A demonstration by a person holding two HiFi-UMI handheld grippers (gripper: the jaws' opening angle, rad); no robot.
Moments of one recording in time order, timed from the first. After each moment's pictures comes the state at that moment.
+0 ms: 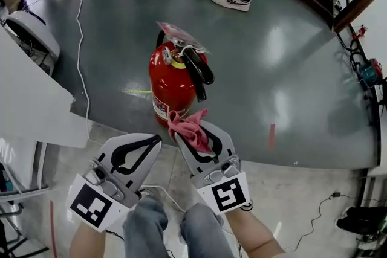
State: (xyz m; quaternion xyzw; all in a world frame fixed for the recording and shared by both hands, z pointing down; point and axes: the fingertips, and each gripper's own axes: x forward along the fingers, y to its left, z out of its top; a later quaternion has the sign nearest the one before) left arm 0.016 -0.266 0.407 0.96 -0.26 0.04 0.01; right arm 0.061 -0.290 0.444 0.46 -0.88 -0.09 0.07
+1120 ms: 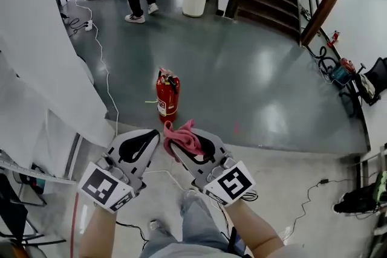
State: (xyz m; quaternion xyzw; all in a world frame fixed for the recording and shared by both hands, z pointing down) left arm -0.022 -0.015 0.057 0.96 -0.28 -0.02 -0.01; right arm 0.018 -0.006 0.078 0.39 -0.92 -0.04 -0.01
